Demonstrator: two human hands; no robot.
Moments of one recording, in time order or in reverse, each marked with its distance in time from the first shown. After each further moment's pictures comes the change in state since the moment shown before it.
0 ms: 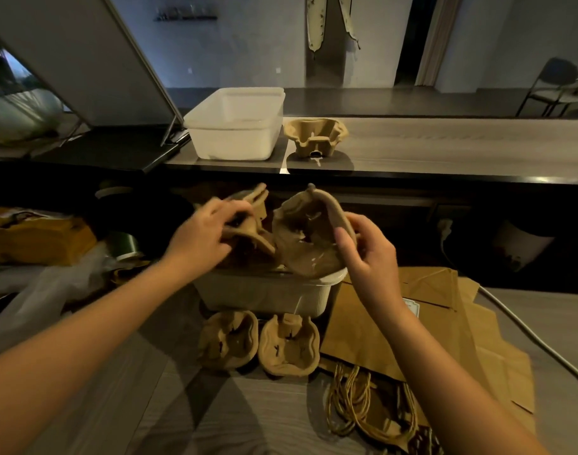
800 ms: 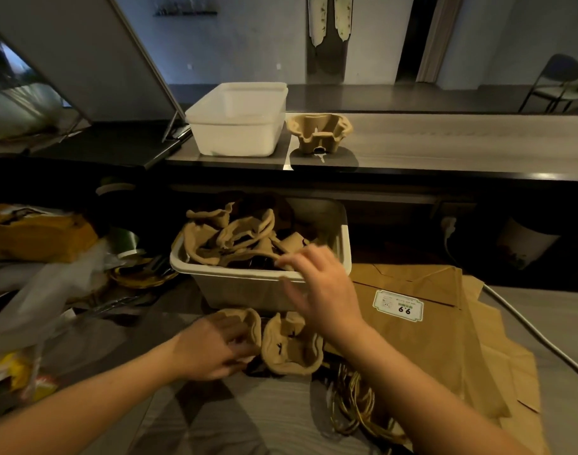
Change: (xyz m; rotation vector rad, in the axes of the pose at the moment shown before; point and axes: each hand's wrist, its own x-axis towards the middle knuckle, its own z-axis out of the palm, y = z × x) left_hand -0.096 -0.059 0.084 0.314 -0.288 0.841; right_hand -0.030 0.007 0.055 -0.485 -0.167 -0.370
